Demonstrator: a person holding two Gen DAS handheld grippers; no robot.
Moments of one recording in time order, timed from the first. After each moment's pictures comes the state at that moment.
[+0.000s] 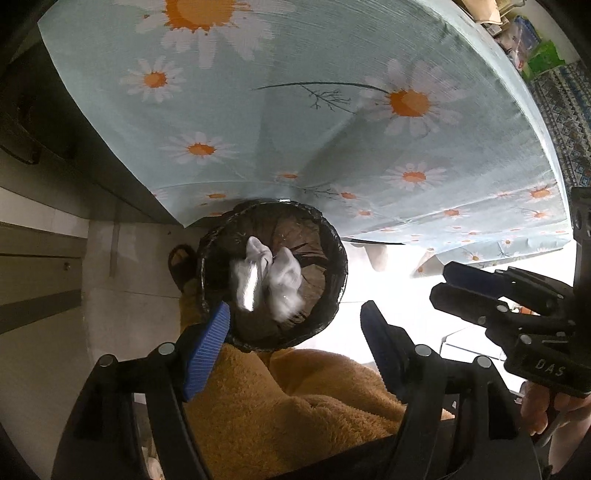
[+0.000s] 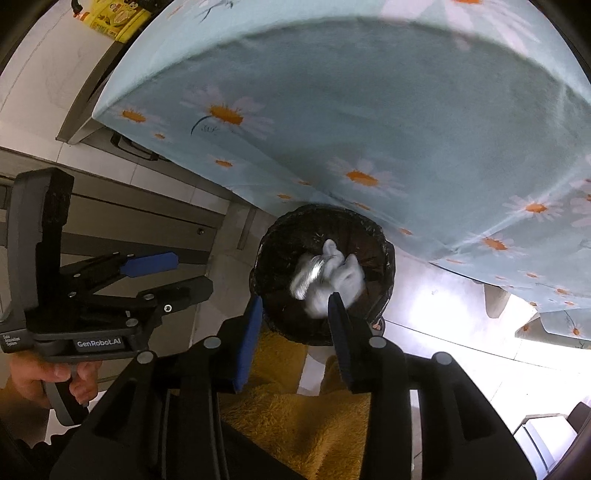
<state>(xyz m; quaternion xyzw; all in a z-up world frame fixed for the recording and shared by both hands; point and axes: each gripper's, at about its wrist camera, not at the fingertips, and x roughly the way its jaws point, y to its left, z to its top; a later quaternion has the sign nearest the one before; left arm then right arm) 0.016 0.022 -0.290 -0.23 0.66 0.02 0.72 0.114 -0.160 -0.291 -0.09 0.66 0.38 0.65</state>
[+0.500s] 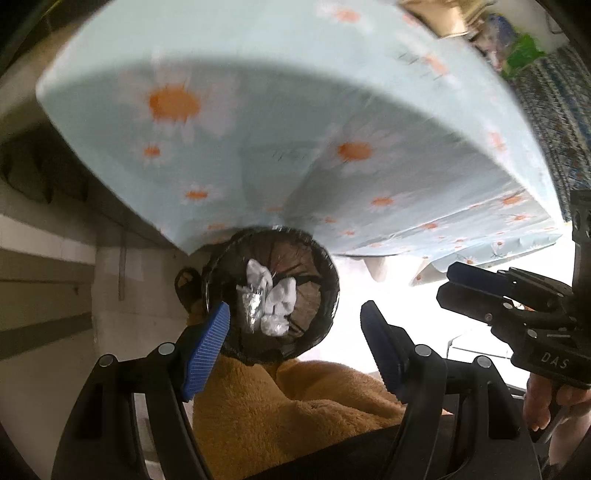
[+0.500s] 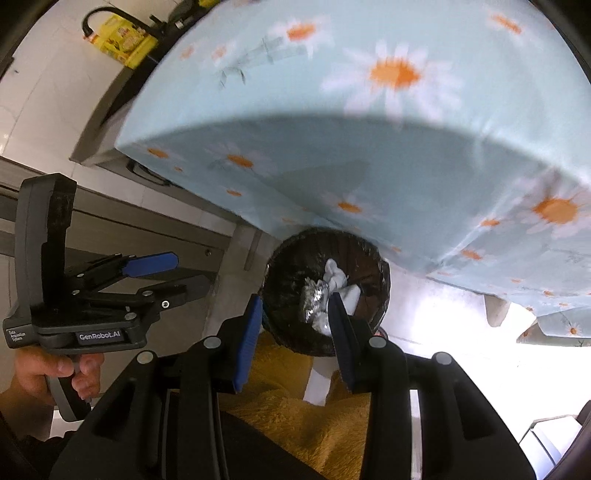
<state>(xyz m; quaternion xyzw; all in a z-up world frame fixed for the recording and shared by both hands) 0.025 0.016 -0.242 -0.19 0.63 0.02 0.75 0.114 -0.183 -0.249 -0.05 0.62 0.39 0.67</state>
